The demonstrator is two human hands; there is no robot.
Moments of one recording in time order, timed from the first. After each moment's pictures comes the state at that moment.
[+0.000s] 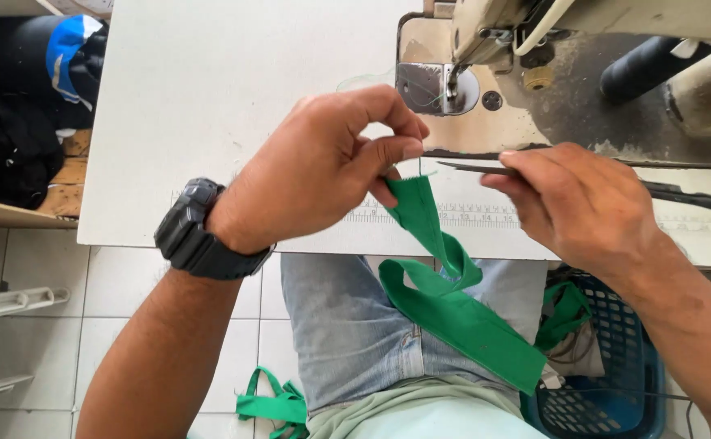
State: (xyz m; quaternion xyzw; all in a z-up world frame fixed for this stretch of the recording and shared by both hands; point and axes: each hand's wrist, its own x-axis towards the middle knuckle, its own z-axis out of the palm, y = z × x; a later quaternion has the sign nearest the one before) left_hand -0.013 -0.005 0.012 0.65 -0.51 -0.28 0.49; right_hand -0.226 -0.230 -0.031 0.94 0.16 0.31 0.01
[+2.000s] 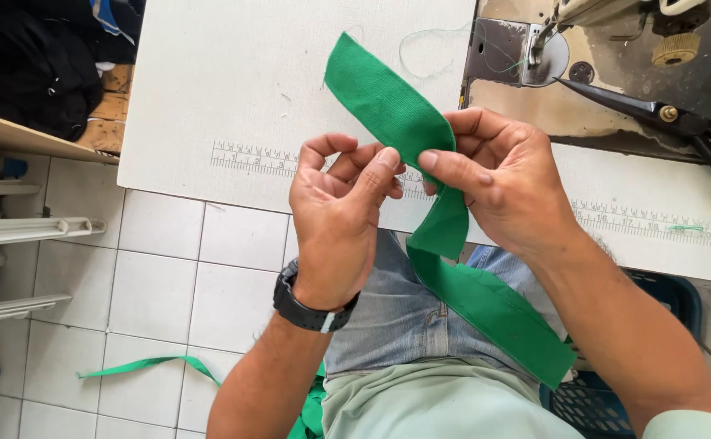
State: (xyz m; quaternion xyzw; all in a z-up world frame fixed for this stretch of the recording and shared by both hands) left_hand -0.084 0.026 -0.091 0.41 0.05 -0.19 0.89; right_hand -0.140 -0.138 -0.088 0.54 -0.21 0.08 -0.81
